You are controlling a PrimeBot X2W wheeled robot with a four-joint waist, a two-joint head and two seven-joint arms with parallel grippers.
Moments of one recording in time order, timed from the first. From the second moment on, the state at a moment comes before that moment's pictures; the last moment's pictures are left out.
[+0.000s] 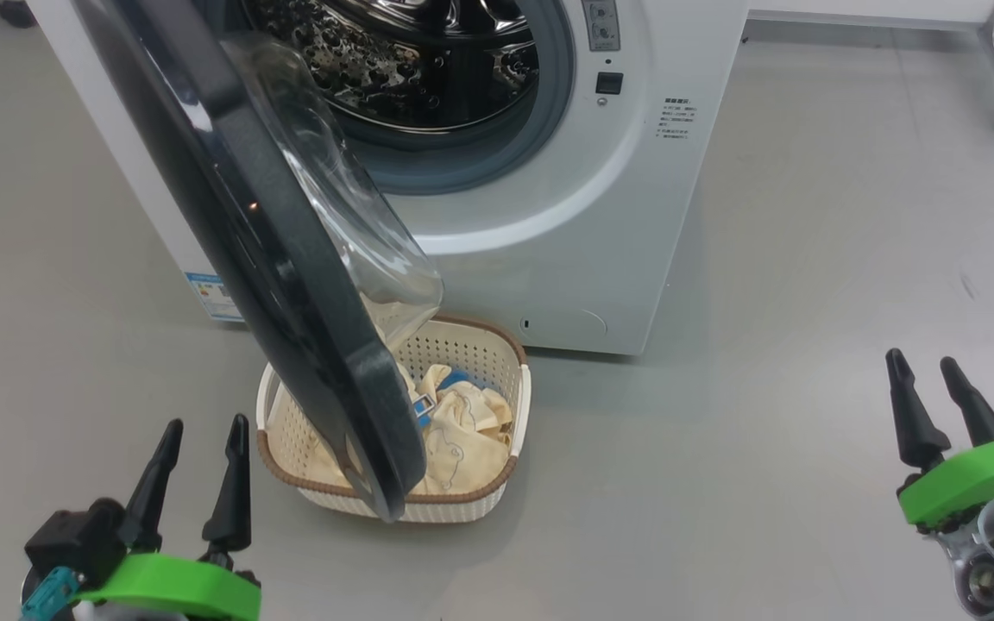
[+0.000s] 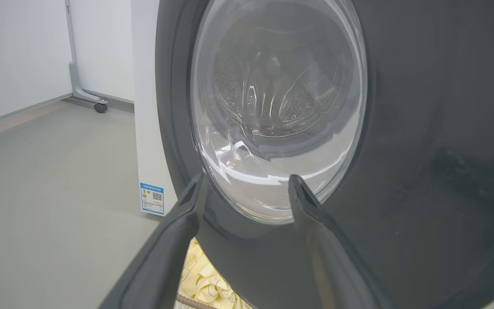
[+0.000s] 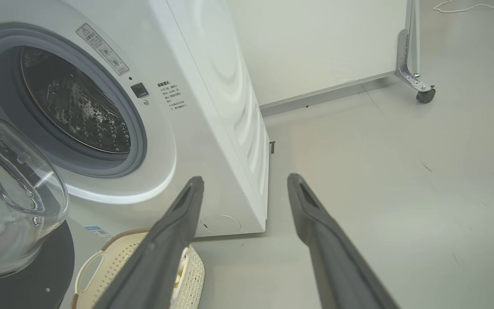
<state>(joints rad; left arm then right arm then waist) -0.08 0.17 -0.13 0.23 -0.41 -0.13 -0.25 -0.16 -0.36 0.22 0.41 0.77 0.13 -0.25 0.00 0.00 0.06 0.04</state>
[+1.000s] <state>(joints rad) -0.11 0.10 -0.04 -0.26 -0.36 -0.12 -0.24 -0.14 -0.34 0.18 0.39 0.73 0.13 -0.25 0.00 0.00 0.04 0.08</state>
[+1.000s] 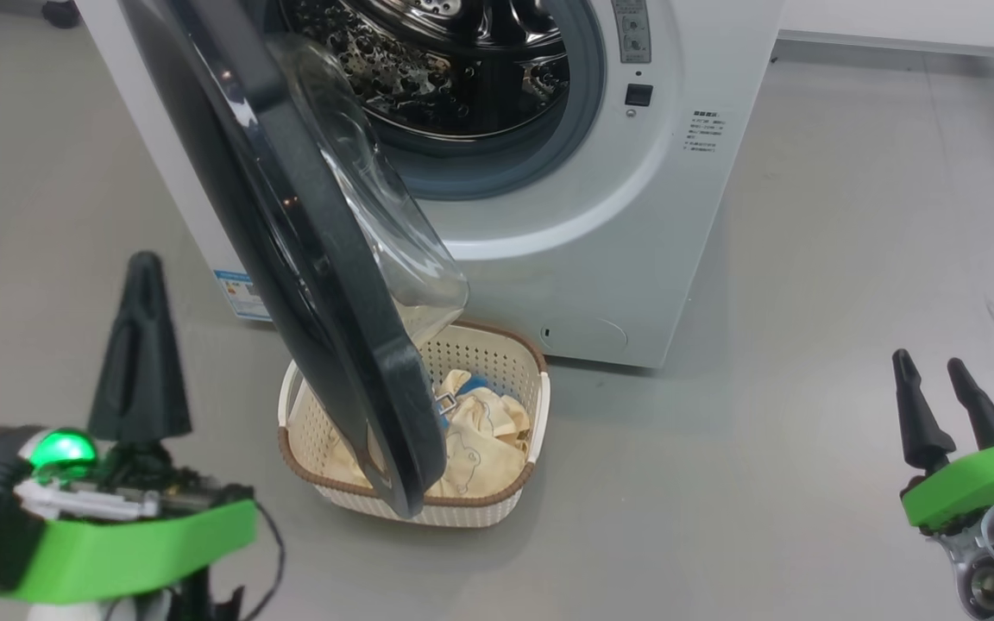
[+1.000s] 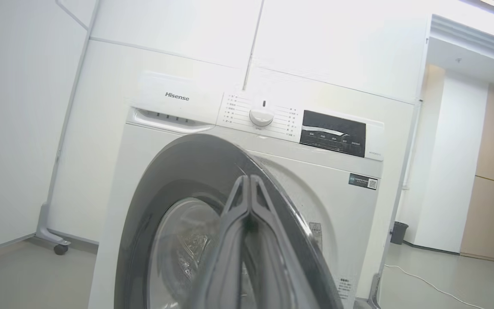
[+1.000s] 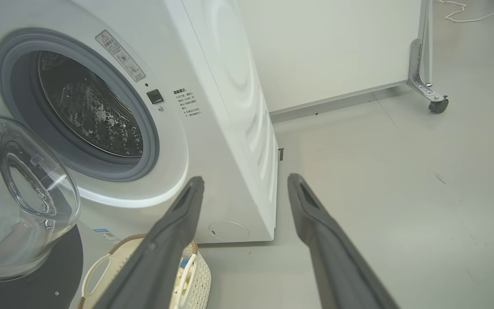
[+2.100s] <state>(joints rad) -0.18 0.05 -0.47 0.04 -0.44 -0.08 -0.15 -0.14 -0.33 0.18 0.37 0.68 0.13 -0.25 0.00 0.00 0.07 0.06</state>
